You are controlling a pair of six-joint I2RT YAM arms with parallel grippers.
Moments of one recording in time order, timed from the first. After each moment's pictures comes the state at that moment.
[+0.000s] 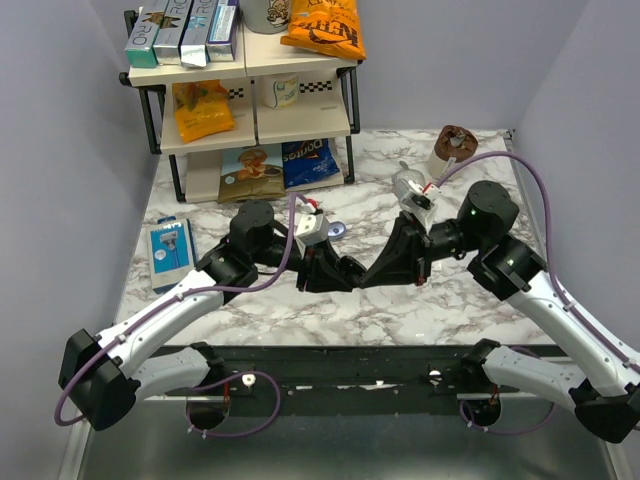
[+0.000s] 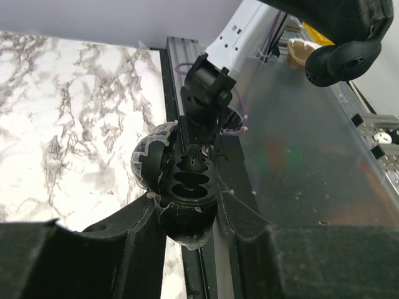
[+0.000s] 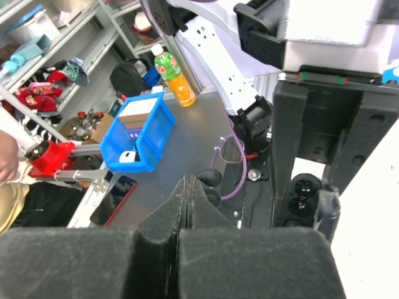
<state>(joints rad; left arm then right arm) -0.72 1.07 0.83 0.14 1.05 -0.15 0.67 0.97 1.07 -0.08 -1.17 0.38</state>
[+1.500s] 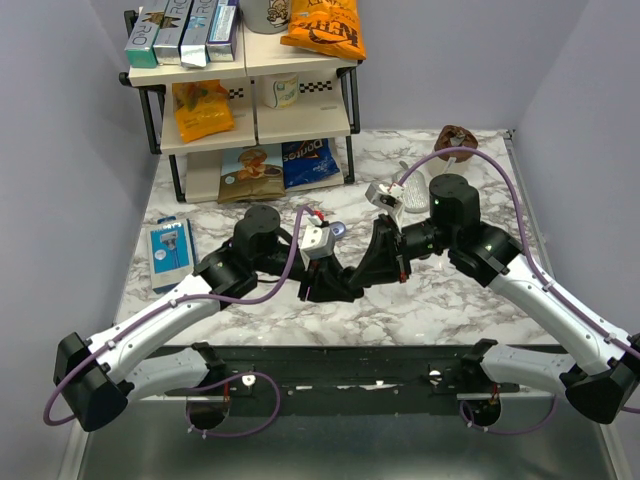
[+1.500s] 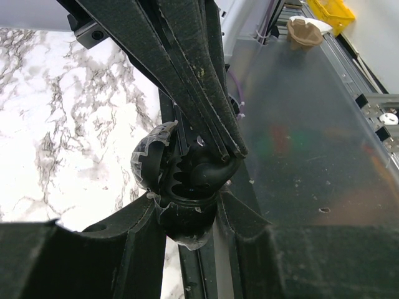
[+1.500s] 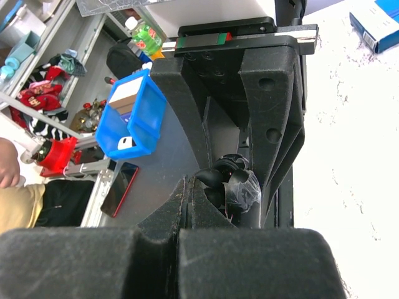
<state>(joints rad) -0.81 1.04 0.87 -0.03 0.99 -0.04 0.70 1.10 1.12 -0.33 -1.11 0.25</state>
